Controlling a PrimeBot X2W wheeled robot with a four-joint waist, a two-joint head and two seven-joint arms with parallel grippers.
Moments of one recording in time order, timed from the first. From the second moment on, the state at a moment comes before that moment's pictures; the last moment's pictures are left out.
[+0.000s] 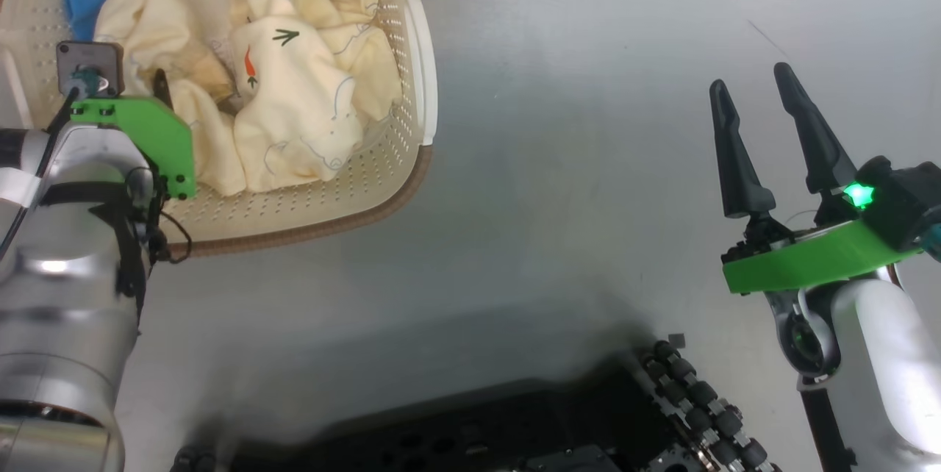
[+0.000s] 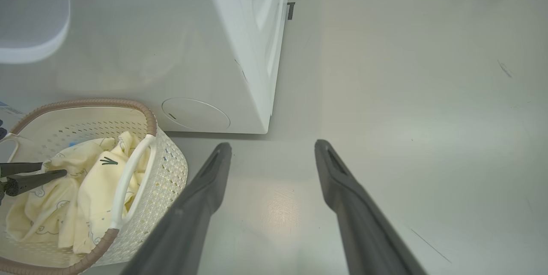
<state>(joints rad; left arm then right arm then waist) -1.09 0.17 -0.33 1.28 -0.19 -0.03 -0.10 -0.29 -0.09 0.08 0.04 0.23 0.13 -0.25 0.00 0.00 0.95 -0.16</state>
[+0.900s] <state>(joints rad) -1.04 0.14 -0.34 1.28 -0.25 -0.04 -0.22 -0.32 -0.08 0.07 0.04 0.24 0.13 -0.25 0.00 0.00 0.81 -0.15</state>
